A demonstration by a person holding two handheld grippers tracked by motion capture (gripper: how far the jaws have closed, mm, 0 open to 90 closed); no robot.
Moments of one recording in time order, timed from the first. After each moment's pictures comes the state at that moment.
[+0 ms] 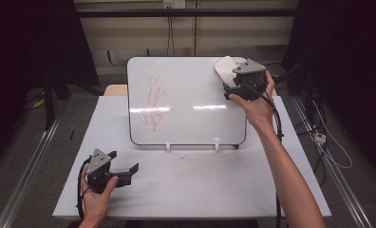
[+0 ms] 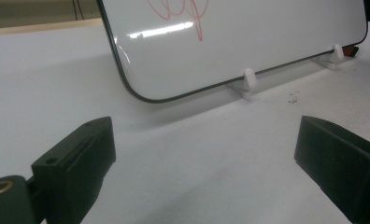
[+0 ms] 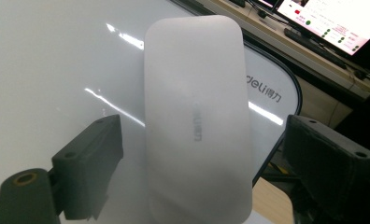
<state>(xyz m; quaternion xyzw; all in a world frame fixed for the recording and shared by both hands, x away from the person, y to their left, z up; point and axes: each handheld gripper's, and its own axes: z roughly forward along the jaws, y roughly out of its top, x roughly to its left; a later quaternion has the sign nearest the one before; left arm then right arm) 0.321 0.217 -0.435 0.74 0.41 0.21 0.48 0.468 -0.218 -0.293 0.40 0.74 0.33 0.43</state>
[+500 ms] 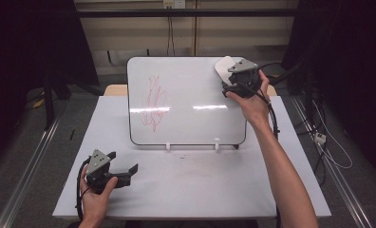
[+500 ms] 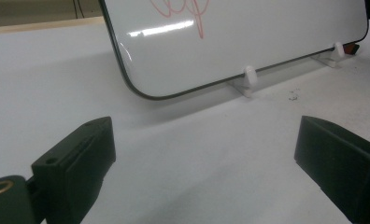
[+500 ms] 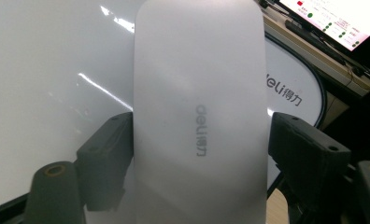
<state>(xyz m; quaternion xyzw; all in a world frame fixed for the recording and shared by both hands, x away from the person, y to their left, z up) 0.320 0.219 -0.436 0.75 0.41 0.21 0.48 0.486 -0.215 -0.305 0.40 0.75 0.30 0.43</state>
